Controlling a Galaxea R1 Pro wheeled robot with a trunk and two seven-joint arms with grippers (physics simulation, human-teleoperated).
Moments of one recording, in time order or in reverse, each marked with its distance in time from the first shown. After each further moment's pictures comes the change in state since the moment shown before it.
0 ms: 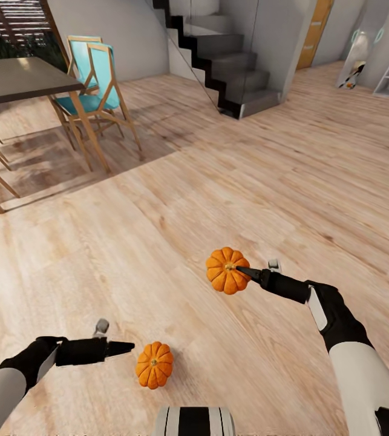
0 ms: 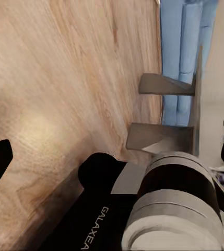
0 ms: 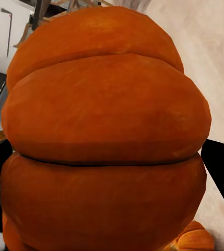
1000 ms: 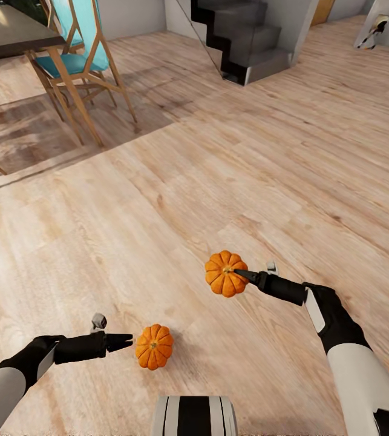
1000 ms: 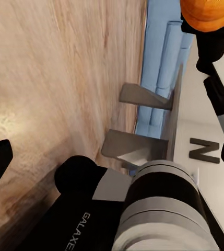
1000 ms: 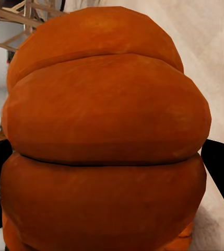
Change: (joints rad) left arm -0.001 -0.002 0.071 0.002 0.004 0.046 -0.075; right arm 0.007 0.007 0.011 0.007 -0.003 -0.004 -0.059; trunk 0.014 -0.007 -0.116
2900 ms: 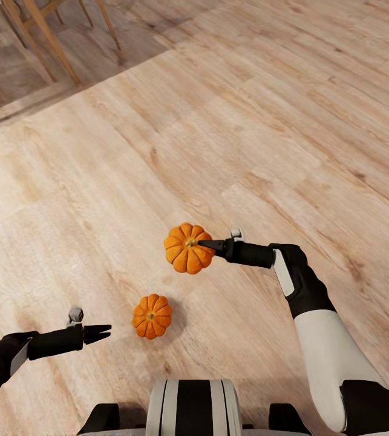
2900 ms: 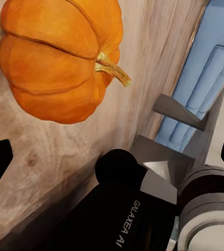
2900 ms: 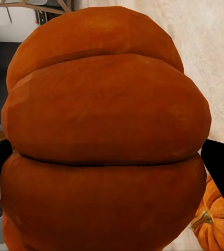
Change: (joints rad) left arm -0.018 0.108 0.067 0.003 -0.002 0.000 0.029; right arm -0.153 0.145 0.162 -0.164 -0.044 0.270 -0.035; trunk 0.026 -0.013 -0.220
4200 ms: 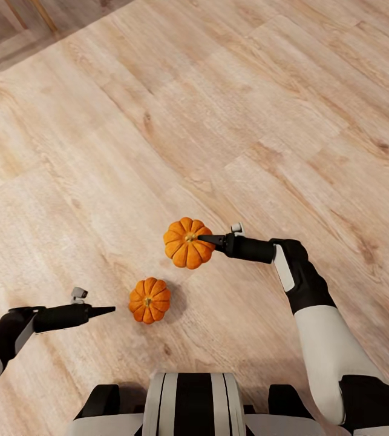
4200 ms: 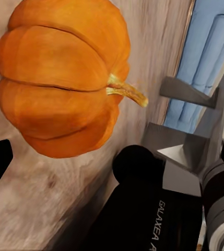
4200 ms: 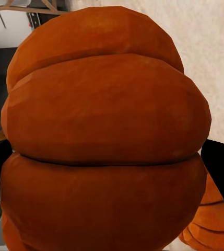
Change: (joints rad) left arm -0.005 0.001 -0.001 -0.260 -0.003 -0.016 -0.010; right arm -0.024 0.002 -0.001 -0.007 0.001 -0.006 0.010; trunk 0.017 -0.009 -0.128
